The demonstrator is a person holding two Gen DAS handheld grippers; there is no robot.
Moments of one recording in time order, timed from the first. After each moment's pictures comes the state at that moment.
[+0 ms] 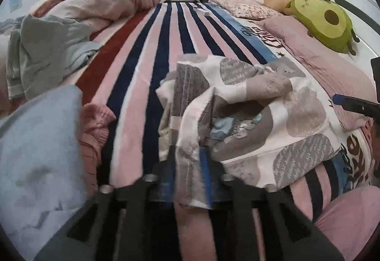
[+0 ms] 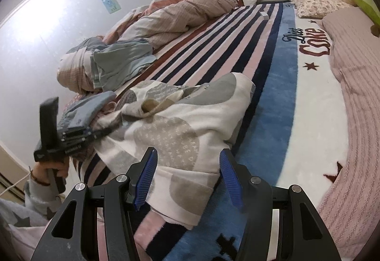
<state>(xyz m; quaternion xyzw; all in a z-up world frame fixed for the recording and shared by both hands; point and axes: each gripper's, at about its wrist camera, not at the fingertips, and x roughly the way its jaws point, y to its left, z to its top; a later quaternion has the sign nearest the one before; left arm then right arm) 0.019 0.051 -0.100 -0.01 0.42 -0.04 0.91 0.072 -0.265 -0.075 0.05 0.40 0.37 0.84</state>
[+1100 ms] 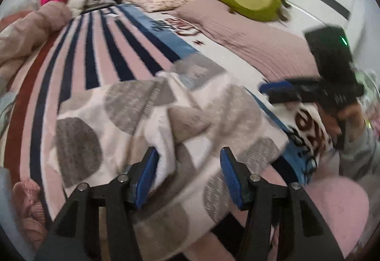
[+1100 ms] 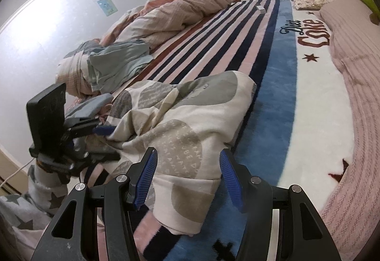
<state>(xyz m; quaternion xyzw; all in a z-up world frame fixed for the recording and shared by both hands) 0.065 -0.018 -0.087 0.04 0.42 -0.27 0.86 0.086 -0.268 -0.086 0.07 0.41 0.36 0.83</state>
